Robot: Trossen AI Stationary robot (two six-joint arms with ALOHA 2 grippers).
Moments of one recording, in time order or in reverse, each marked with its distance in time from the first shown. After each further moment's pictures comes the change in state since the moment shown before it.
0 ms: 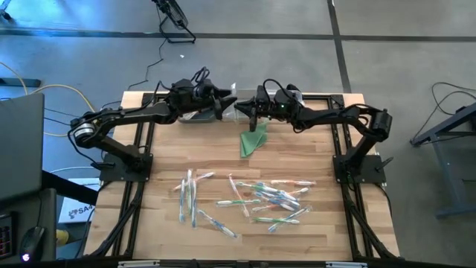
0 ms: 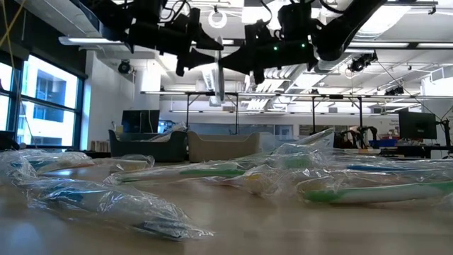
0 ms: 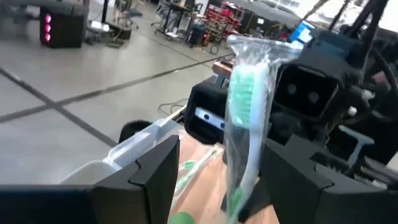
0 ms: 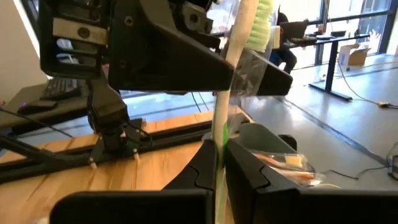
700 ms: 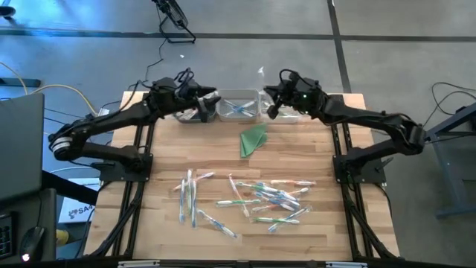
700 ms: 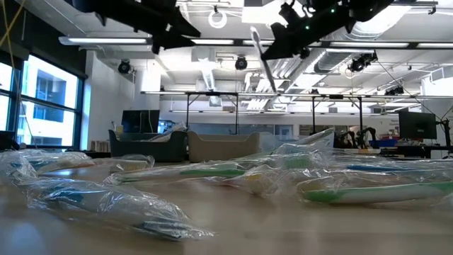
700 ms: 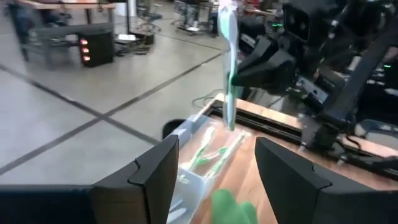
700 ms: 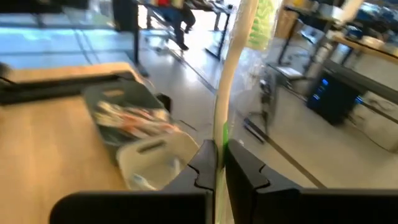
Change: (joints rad) left arm -0.006 -0.280 0.000 -0.356 -0.110 0.220; right arm -0.060 -0.376 0.001 -0.586 0.382 -0.256
